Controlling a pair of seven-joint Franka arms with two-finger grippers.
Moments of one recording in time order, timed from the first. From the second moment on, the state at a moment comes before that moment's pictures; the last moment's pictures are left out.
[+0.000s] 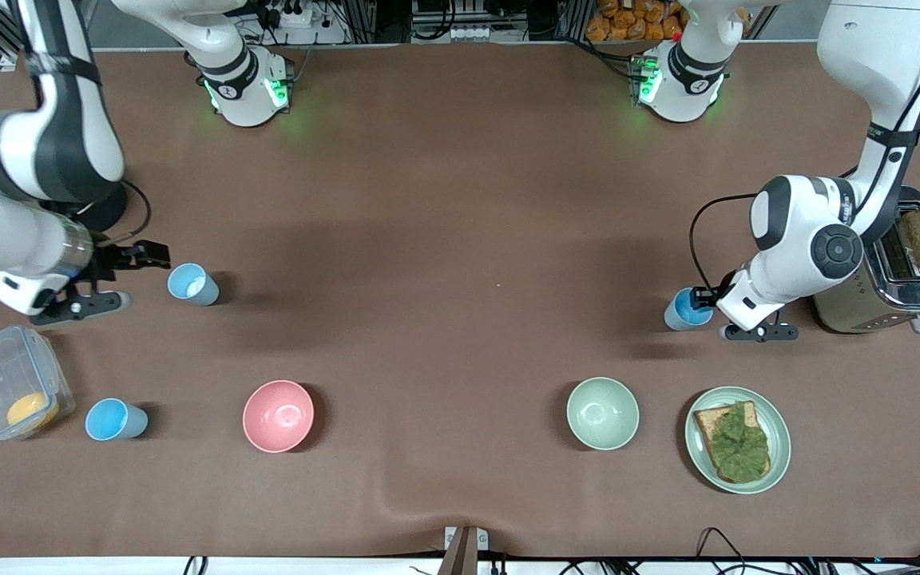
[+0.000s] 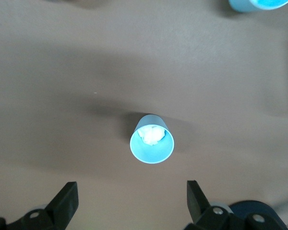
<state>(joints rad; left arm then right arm) 0.07 0.36 -0.15 -2.09 0.02 2.35 -0.08 0.08 0.18 -0.09 -1.87 -0.02 1.83 -0.22</state>
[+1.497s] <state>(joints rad) -0.04 0.20 -0.46 -1.74 0.00 2.01 -0.66 0.11 0.31 -0.09 -2.16 -0.02 2.18 -0.21</state>
